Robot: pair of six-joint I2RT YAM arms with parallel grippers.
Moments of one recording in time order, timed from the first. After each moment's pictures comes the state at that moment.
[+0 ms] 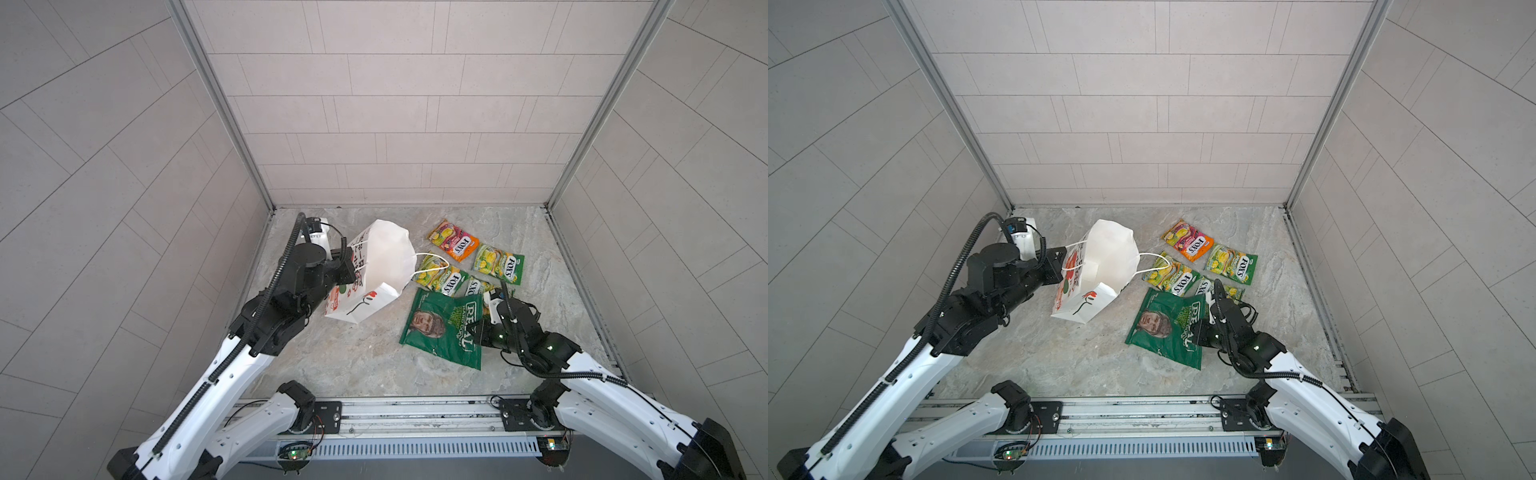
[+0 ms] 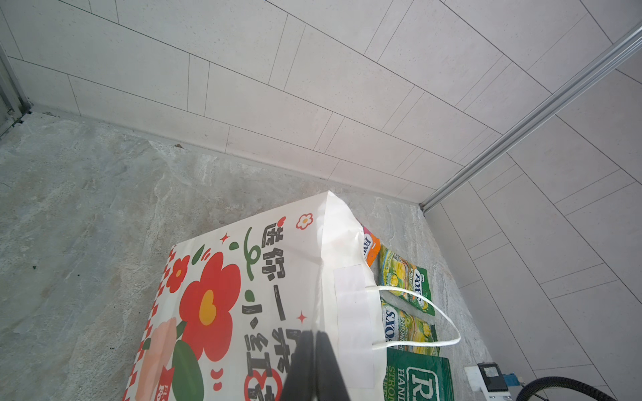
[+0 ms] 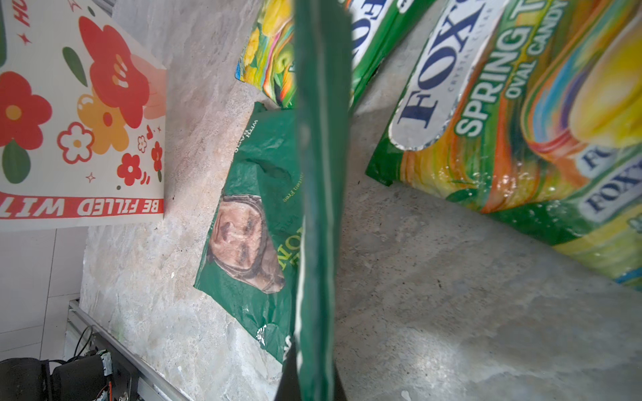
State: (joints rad) left arm -0.56 0.89 1.15 -0.63 -0.21 -0.57; right arm 0.56 0.77 0.40 -0.40 -0.12 0.76
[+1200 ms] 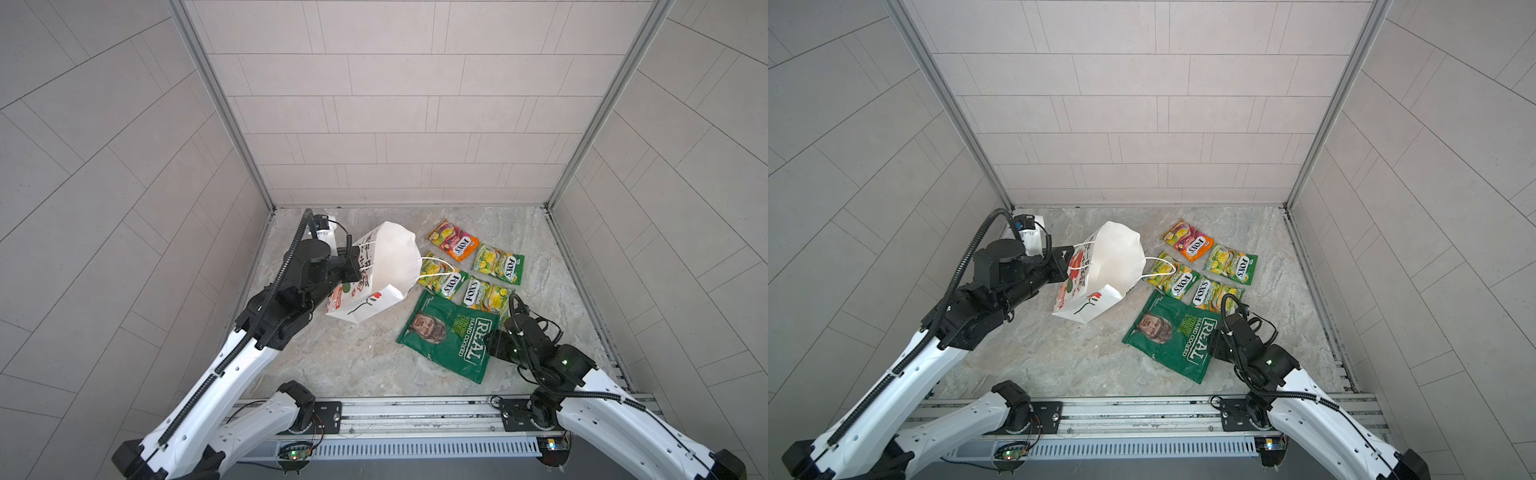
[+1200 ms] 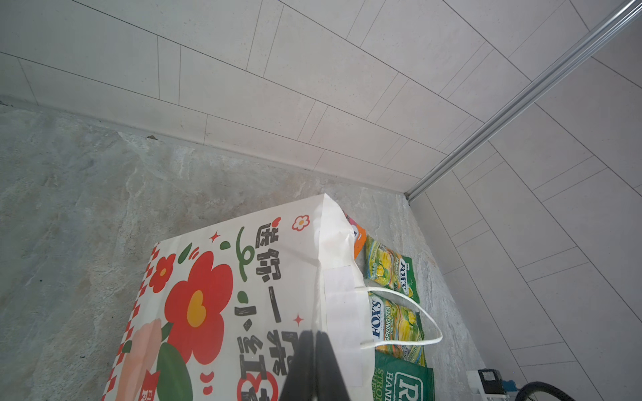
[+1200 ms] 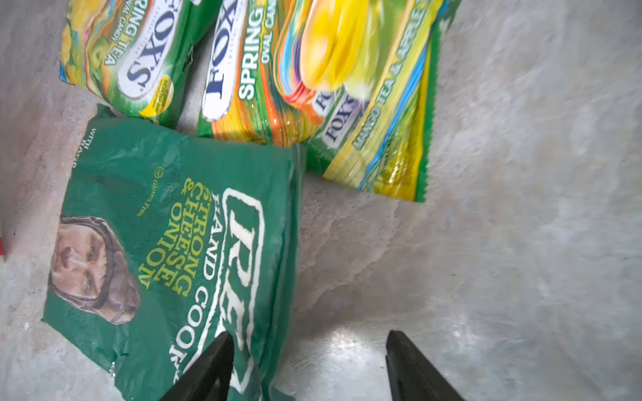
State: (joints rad) left arm -0.56 0.93 1.16 -0.60 -0.13 -0.57; right arm 0.56 0.57 0.37 -0.77 0.18 0.83
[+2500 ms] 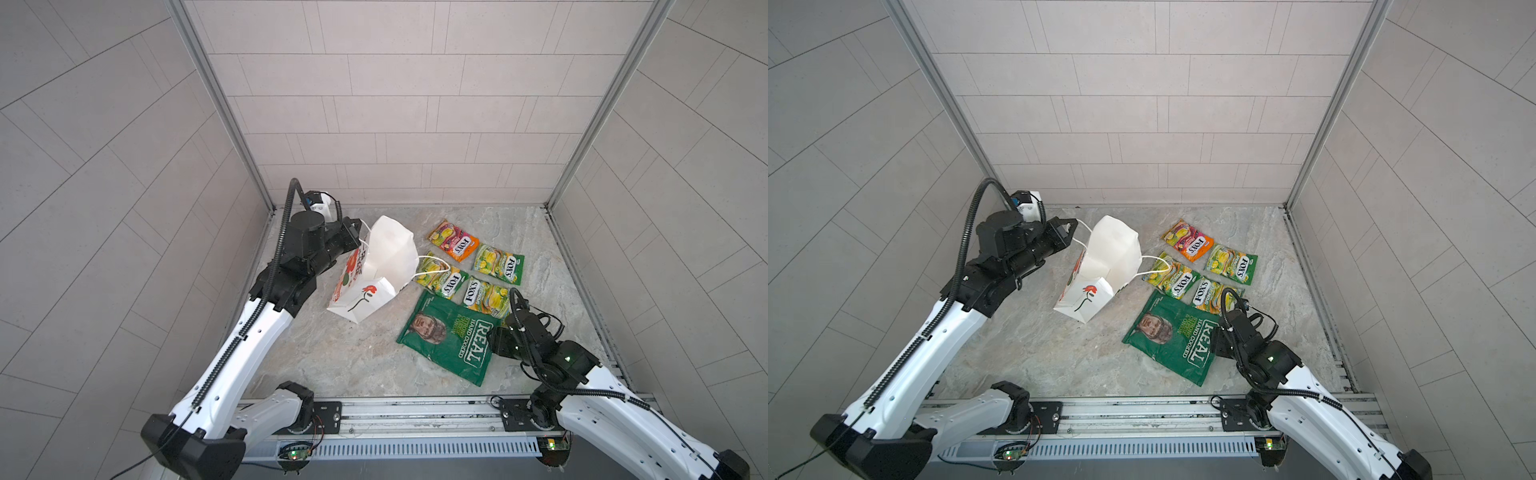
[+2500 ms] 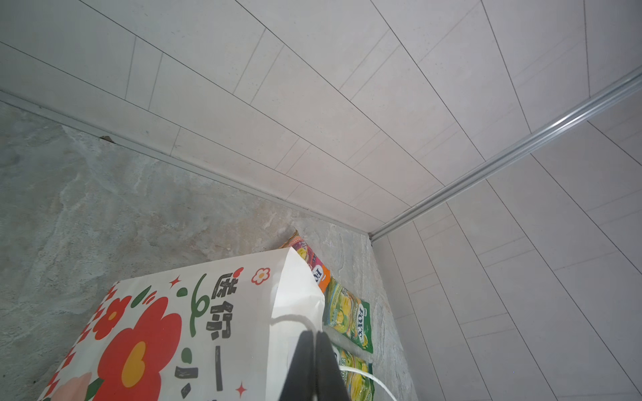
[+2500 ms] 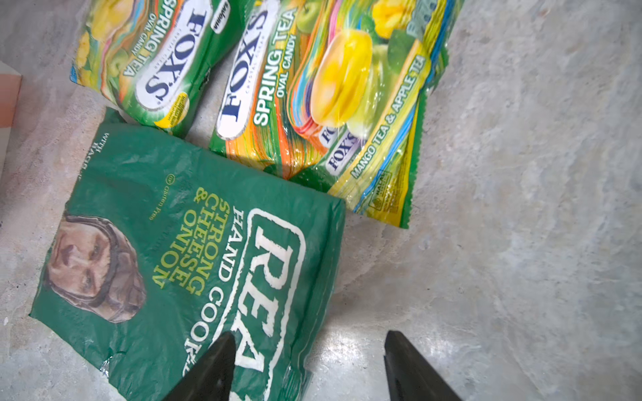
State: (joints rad) left arm -0.34 1.11 1.23 -0.40 0.09 -0.72; right arm 0.56 0.62 0.44 -0.79 0.20 0.74
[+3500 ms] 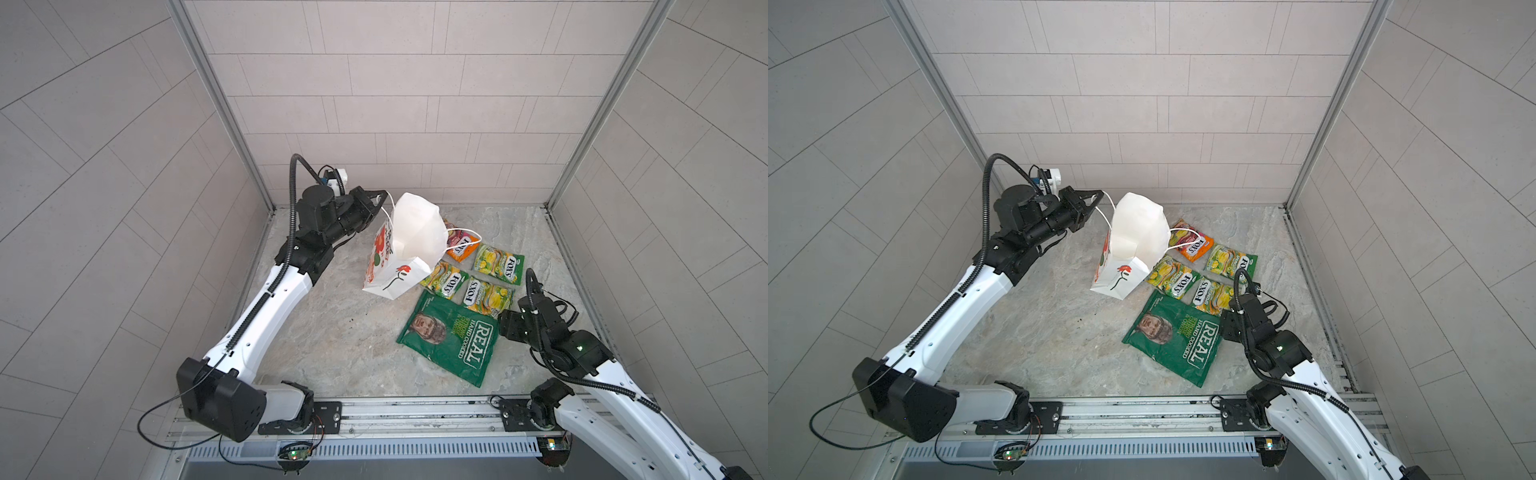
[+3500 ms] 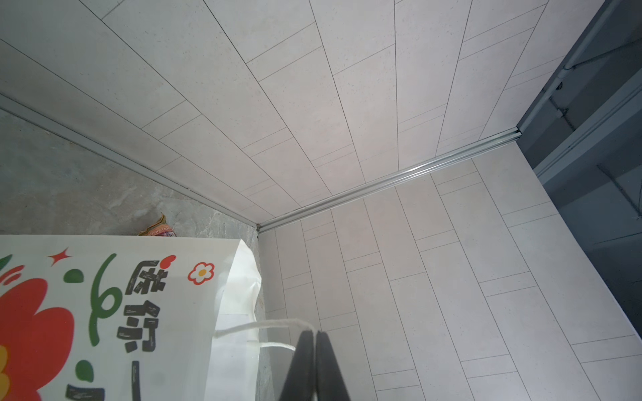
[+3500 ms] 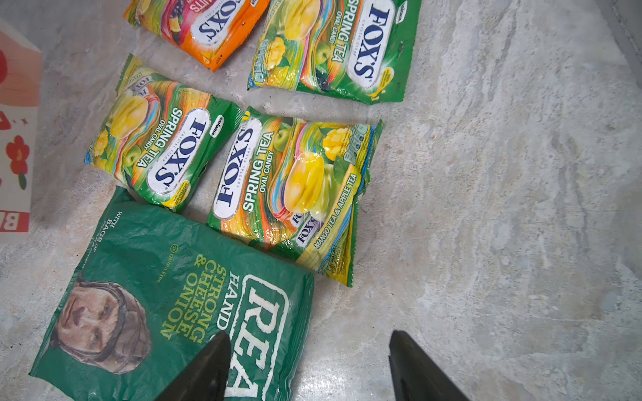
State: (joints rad) left arm -0.35 1.34 1.34 -0.06 0.37 -1.14; right arm 0.42 0.65 0.59 -0.85 0.26 0.59
